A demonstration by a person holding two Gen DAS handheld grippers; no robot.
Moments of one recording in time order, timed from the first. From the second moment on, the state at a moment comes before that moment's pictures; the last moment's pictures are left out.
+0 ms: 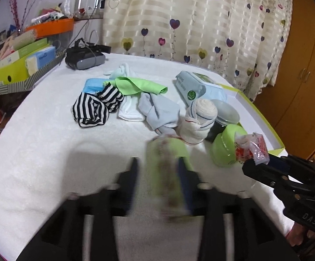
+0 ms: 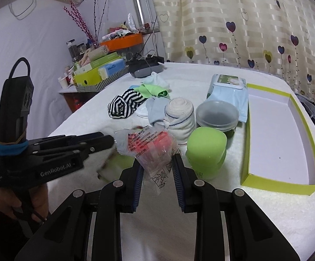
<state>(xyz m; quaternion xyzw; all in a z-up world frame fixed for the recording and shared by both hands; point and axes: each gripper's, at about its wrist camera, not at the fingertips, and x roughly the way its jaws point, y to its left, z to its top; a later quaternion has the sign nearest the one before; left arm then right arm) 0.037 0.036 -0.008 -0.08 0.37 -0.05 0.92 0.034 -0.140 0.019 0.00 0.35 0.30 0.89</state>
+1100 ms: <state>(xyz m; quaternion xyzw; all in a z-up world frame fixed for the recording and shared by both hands) 0.036 0.008 0.000 -0.06 0.38 -0.04 0.92 0.025 -0.157 0.033 0.00 0.33 0.30 0.90</state>
